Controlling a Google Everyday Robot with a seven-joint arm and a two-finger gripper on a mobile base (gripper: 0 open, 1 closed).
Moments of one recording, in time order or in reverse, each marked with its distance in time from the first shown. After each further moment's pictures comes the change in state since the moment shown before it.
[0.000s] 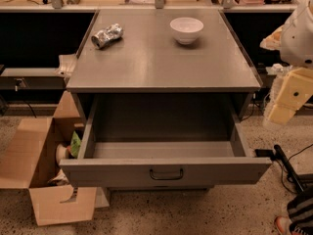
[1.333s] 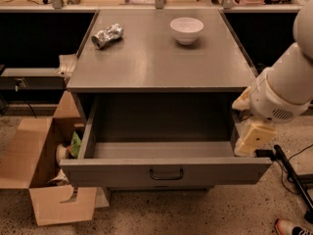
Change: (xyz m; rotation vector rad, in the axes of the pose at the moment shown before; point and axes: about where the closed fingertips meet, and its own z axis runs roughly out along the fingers) arm 0.014 0.030 0.108 -0.078 -0.023 -0.038
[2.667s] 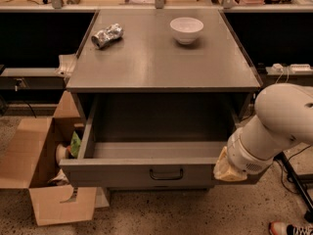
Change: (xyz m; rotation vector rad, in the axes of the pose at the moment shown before) arm 0.017 0.068 0.135 -0.174 -0.054 -0.034
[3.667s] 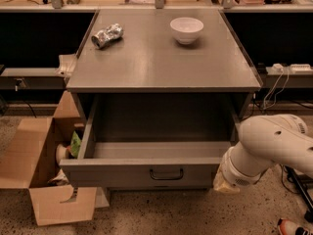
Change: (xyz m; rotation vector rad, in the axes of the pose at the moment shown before) arm 0.041 -0.005 0.078 0.010 0.079 0.079
